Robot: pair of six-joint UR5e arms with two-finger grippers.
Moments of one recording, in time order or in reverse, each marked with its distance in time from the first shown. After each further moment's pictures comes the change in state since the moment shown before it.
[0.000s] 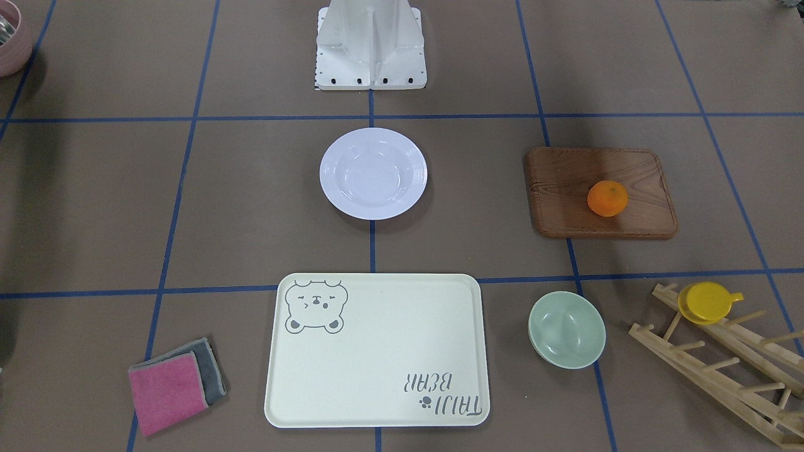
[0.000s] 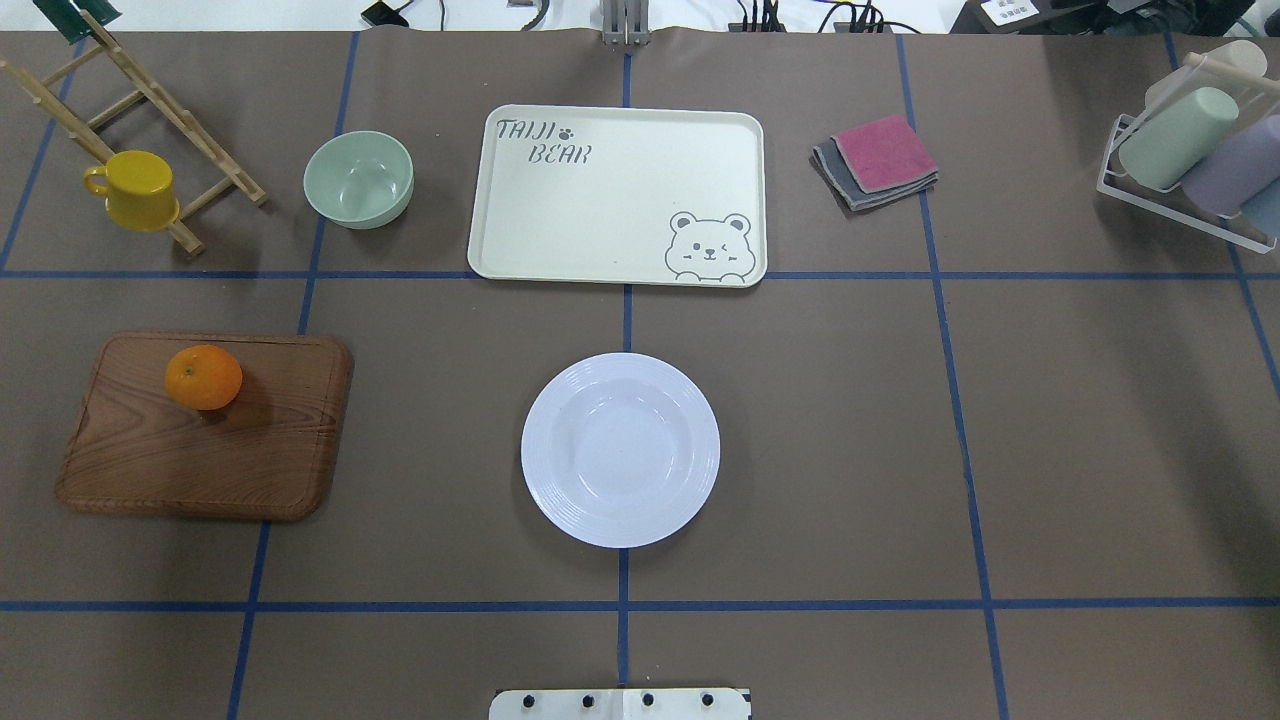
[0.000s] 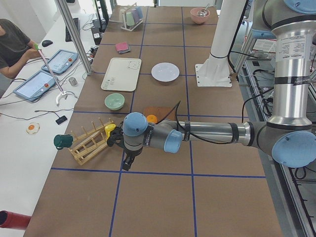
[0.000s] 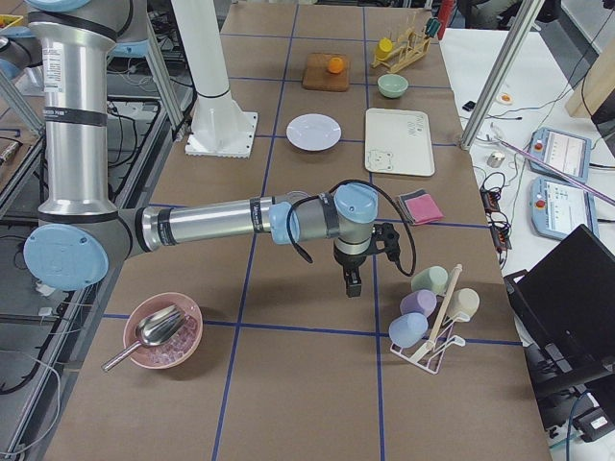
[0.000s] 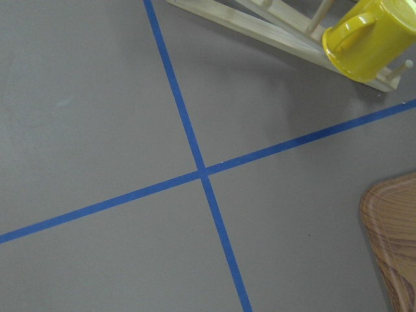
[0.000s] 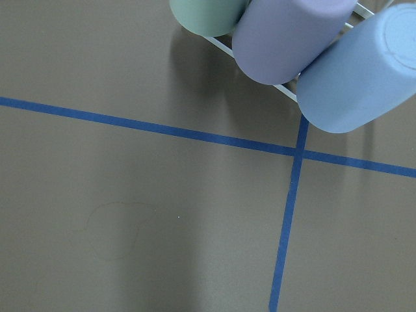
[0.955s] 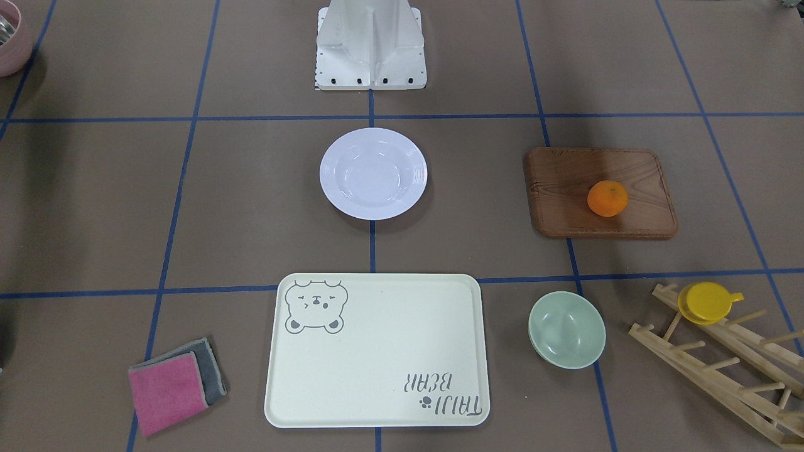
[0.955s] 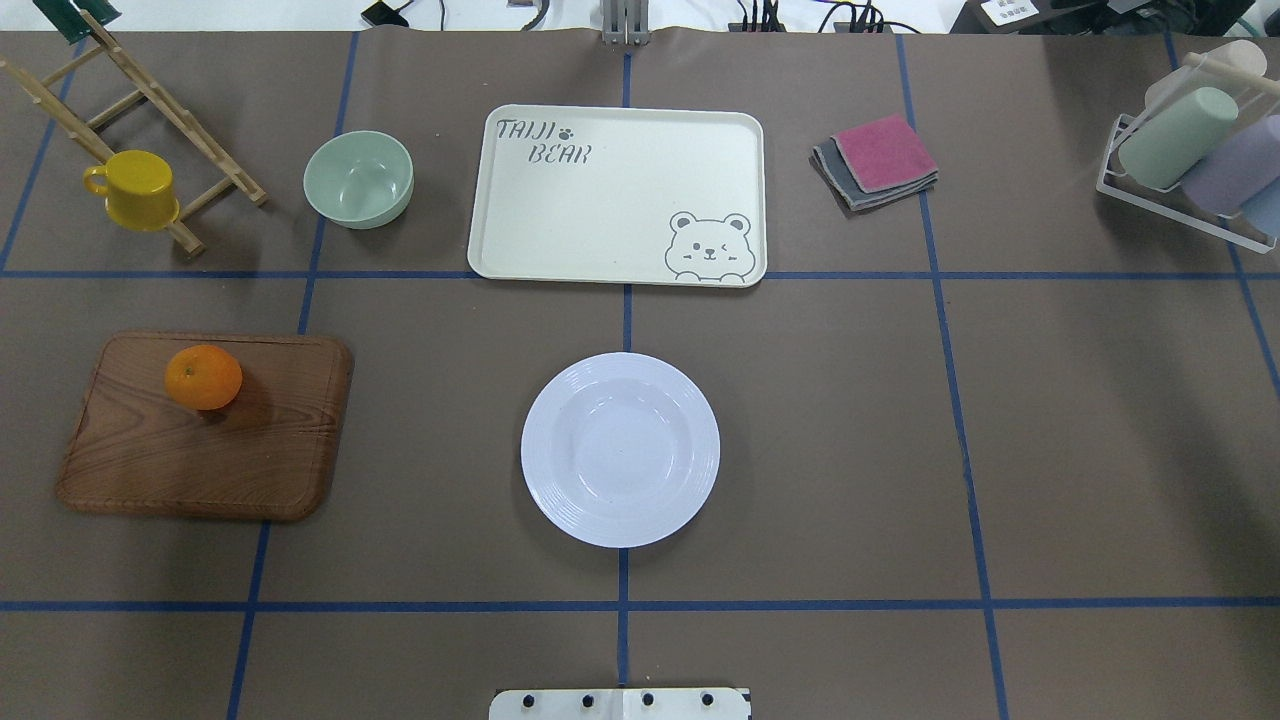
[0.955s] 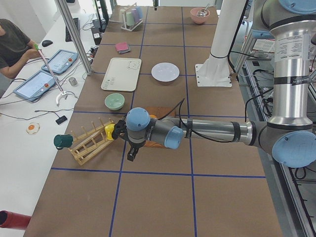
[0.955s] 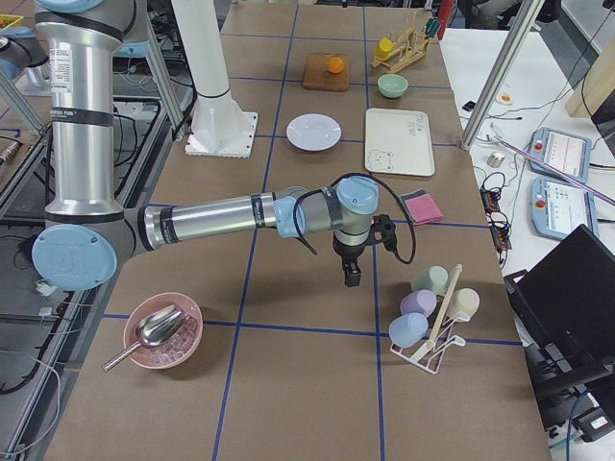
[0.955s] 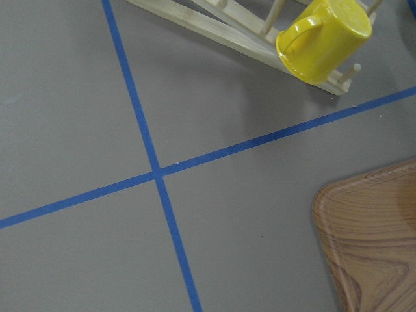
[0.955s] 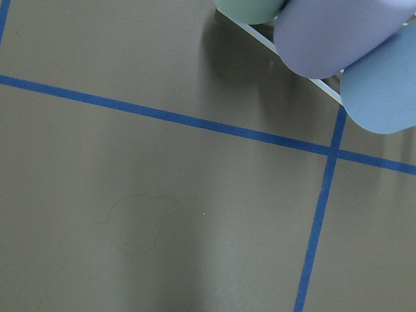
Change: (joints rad) left arm 0.168 0.026 -0.128 -0.027 -0.046 -0.238; right arm -0.074 0.004 0.020 0.001 -0.001 0.009
